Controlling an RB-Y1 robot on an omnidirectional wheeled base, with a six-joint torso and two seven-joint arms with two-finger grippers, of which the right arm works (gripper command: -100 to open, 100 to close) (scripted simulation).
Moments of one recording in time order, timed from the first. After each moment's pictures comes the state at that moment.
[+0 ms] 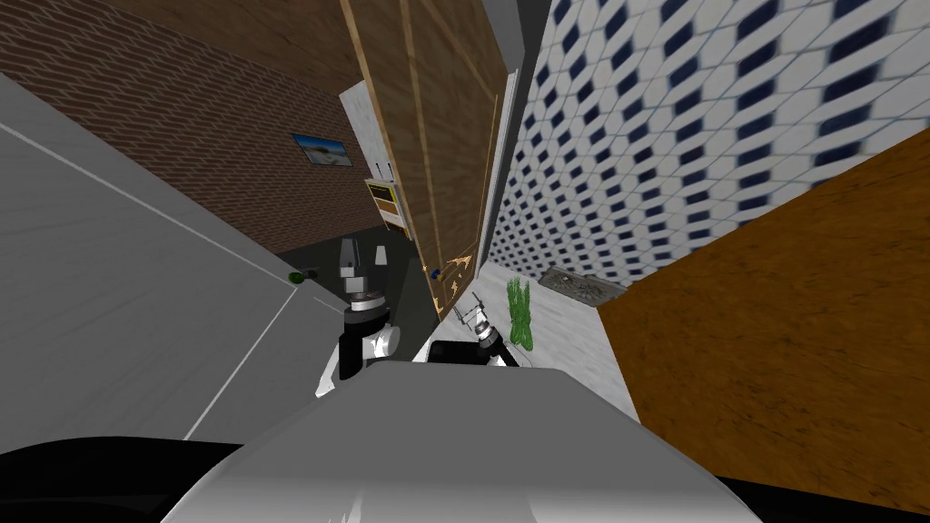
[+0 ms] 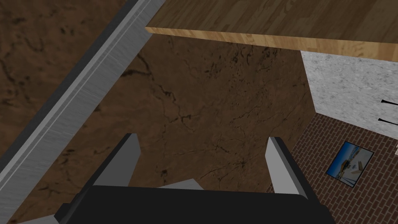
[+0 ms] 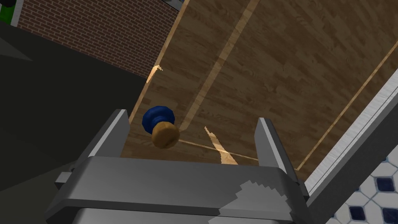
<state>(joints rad) 0.17 -0.35 0.74 -1.48 -0.07 -0.77 -1.18</state>
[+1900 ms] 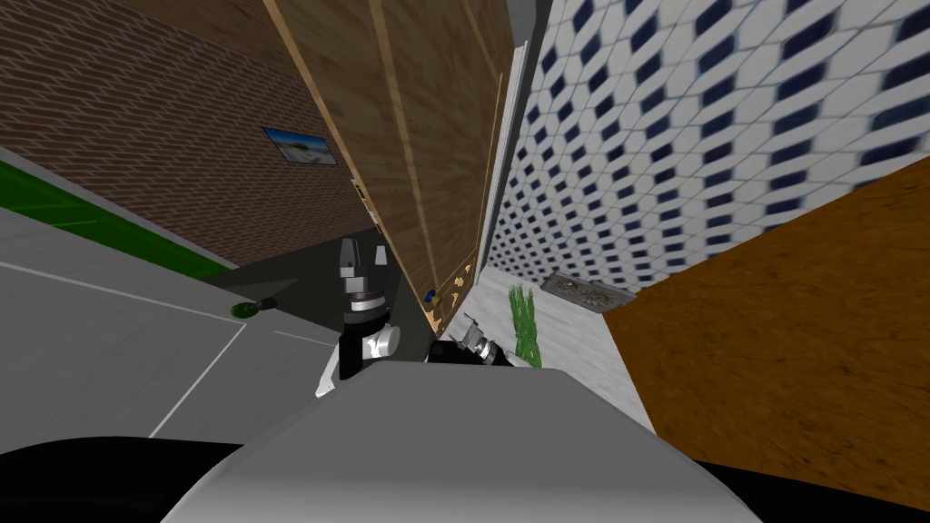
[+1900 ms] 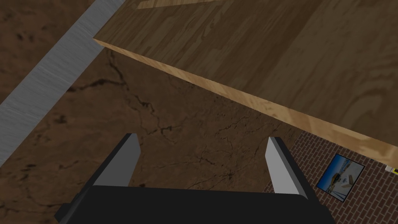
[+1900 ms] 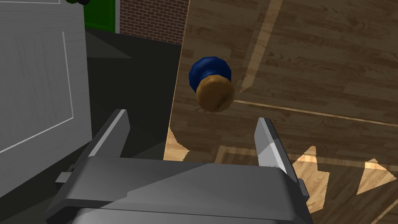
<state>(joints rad) 0.05 -0.45 0.99 -1.24 -0.08 -0.86 -1.55</state>
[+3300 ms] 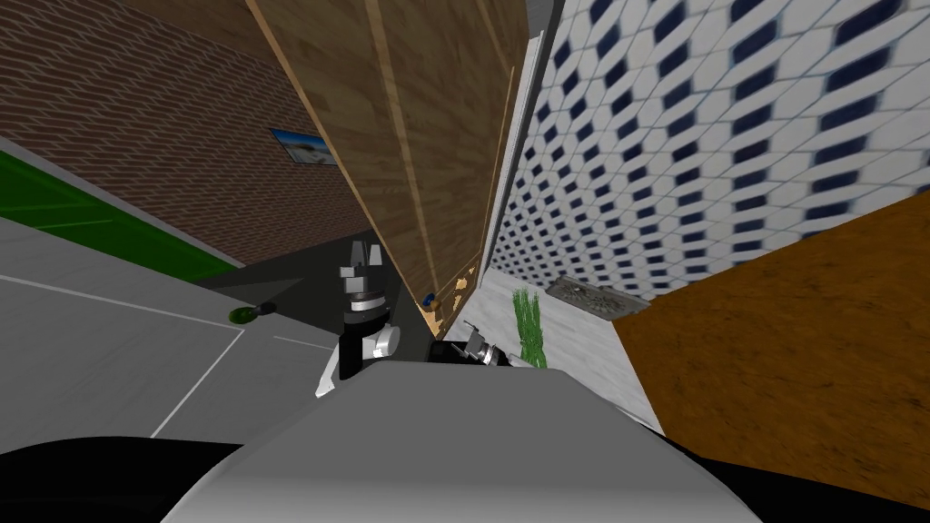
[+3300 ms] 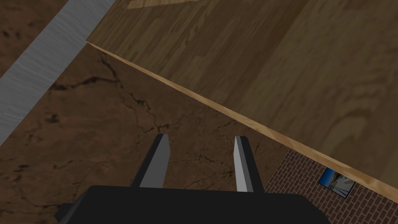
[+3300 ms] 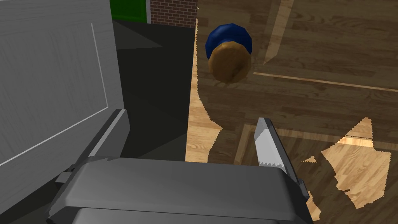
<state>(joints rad) 0.01 -0.49 1.08 -1.15 -0.08 -0.89 -1.68</state>
